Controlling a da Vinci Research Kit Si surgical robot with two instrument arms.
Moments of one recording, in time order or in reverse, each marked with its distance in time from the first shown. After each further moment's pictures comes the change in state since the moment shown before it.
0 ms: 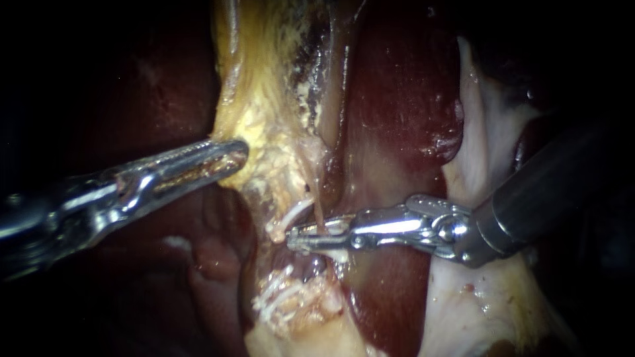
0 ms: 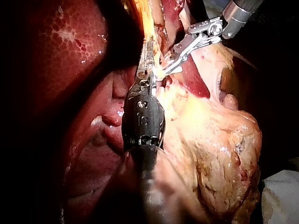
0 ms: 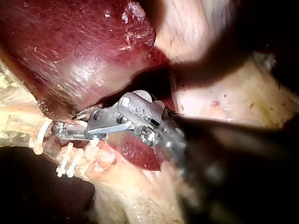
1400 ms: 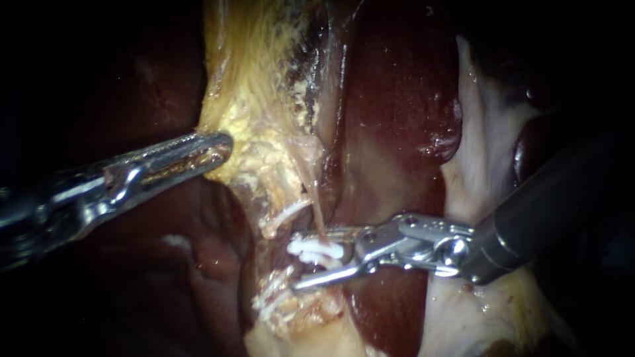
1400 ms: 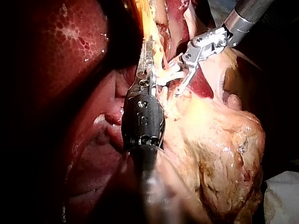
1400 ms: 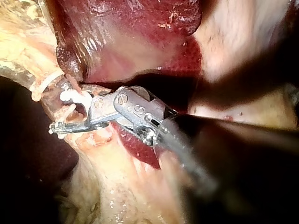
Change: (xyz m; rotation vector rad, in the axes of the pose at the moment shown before) right arm -0.001 -0.002 0.005 0.066 -0.008 -0.335; left arm 0.000 0.001 0.000 -0.027 -0.009 -0.010
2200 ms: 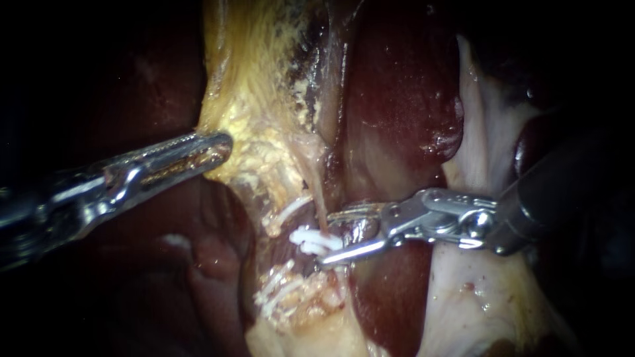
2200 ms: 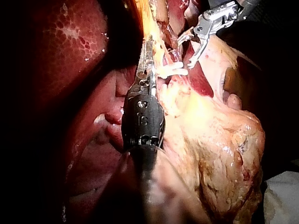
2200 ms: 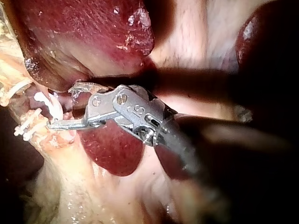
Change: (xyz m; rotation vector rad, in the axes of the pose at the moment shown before) right arm 0.003 0.001 -0.011 -0.045 0.020 -0.081; left arm 0.000 0.000 0.000 0.000 0.003 -0.005
